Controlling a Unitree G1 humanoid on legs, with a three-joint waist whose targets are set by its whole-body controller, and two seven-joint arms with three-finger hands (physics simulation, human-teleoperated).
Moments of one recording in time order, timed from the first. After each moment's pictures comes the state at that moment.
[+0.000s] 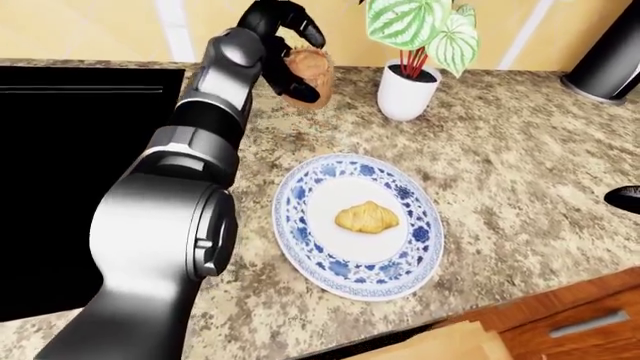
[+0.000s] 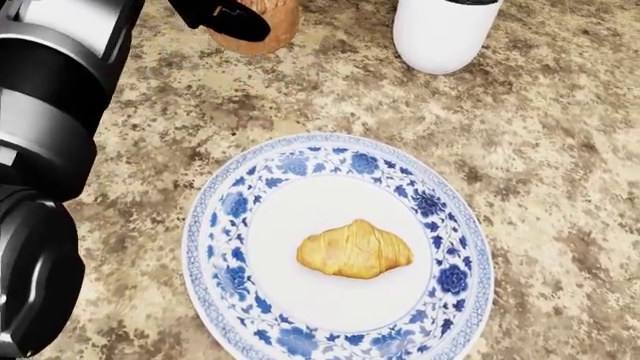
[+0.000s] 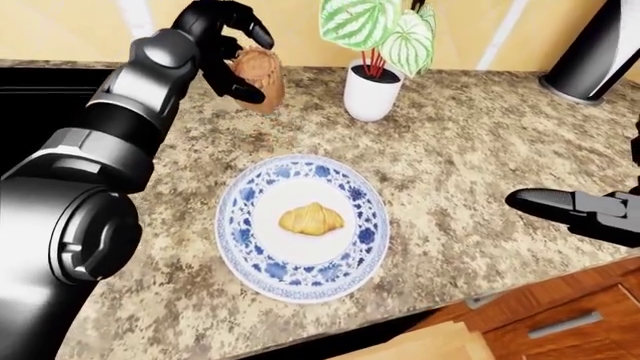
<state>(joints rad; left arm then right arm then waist) -1.63 0.23 0.12 1.36 0.46 0.08 -0.19 -0.16 -0.68 -0.95 -0.90 0.90 1.01 -0.30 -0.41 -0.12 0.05</state>
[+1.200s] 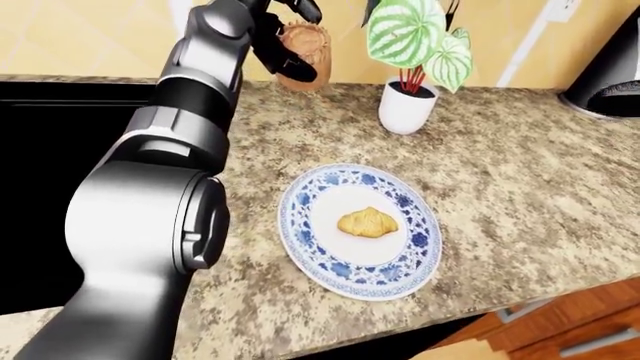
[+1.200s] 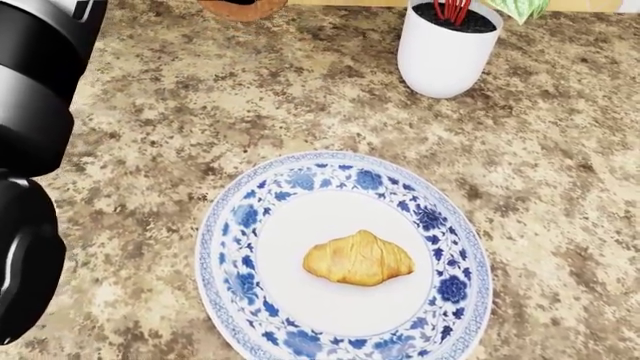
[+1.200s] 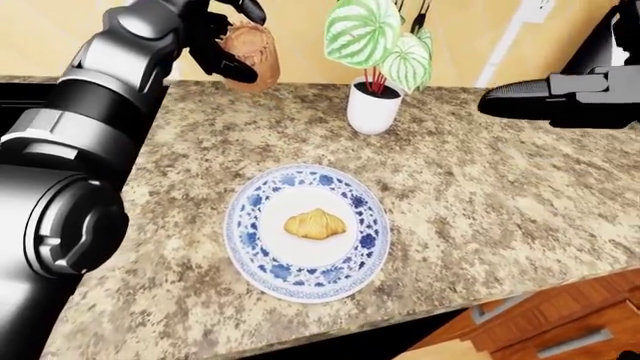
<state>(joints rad) -1.69 0.27 0.11 1.34 0.42 0.14 -0.23 -0.56 -1.00 -0.59 -0.63 0.97 1.00 -0.42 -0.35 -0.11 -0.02</state>
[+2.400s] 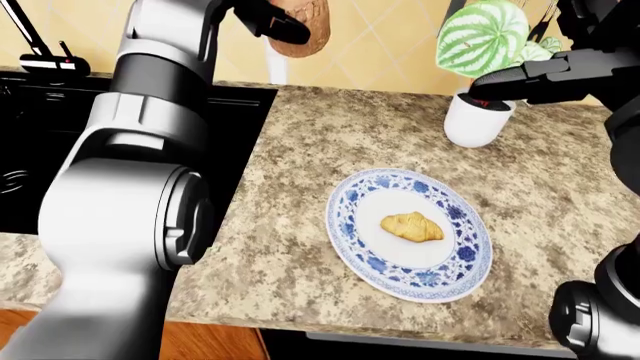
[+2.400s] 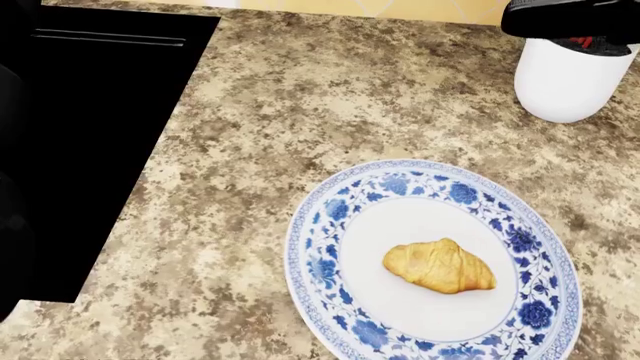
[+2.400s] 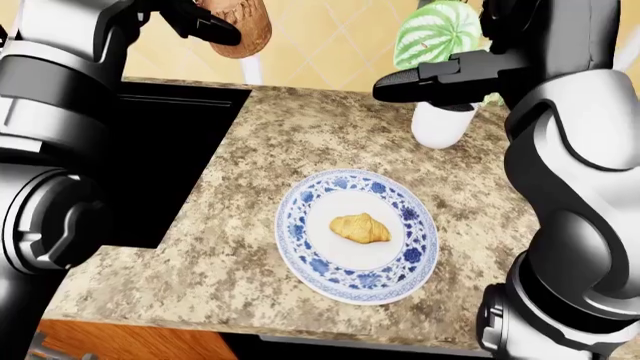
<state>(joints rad) -1.70 0.32 0.09 1.15 0.28 0.23 -0.30 -0.88 -0.63 -0.28 -0.60 0.50 1.11 -0.21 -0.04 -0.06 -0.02</state>
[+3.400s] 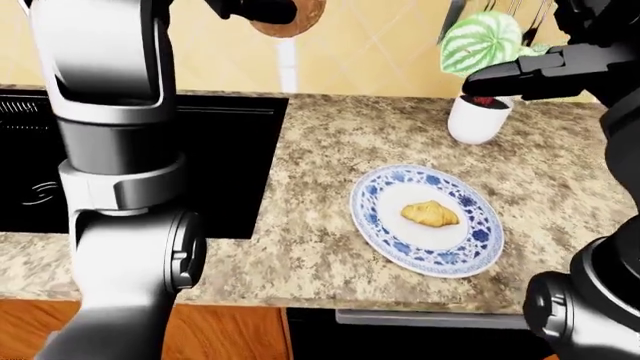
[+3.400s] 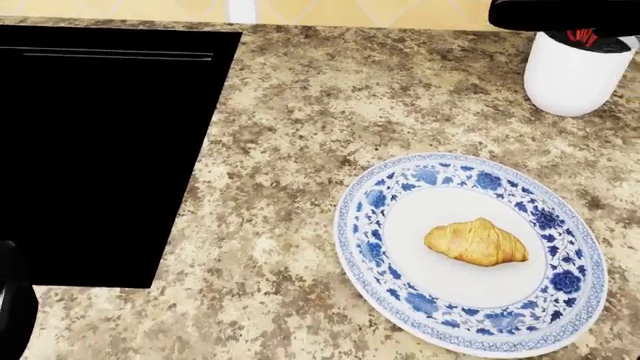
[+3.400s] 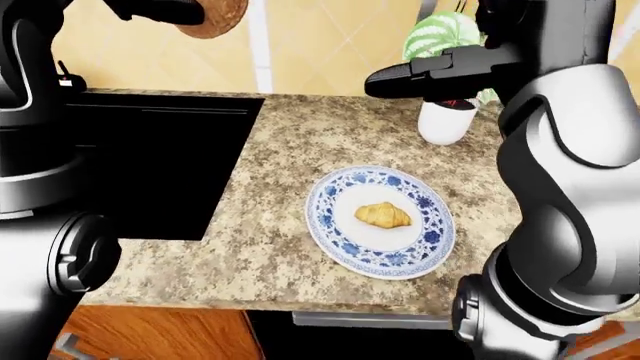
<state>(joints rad) -1.44 0.36 0.08 0.23 0.26 0.73 -0.40 -0.93 -0.53 -0.28 -0.63 0.30 1.19 -0.09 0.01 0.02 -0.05</state>
